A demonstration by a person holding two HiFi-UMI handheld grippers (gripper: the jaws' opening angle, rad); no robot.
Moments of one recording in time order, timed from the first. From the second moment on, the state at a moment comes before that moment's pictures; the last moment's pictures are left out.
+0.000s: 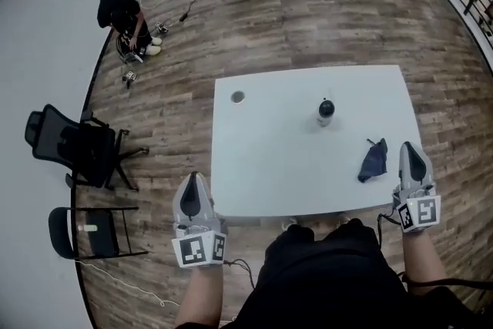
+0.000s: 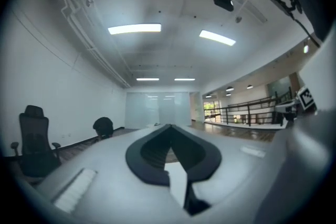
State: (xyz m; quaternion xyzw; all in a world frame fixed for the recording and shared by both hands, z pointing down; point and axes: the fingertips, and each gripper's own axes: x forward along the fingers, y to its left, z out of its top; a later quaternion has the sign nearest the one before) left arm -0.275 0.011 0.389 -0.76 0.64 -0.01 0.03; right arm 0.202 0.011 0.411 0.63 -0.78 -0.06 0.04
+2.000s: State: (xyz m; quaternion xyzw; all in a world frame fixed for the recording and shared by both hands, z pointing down) left arm -0.191 -0.098 0.367 -0.81 0.59 0.00 0.04; right arm 0.275 -0.036 0.653 0.64 -0.73 0.14 0.21
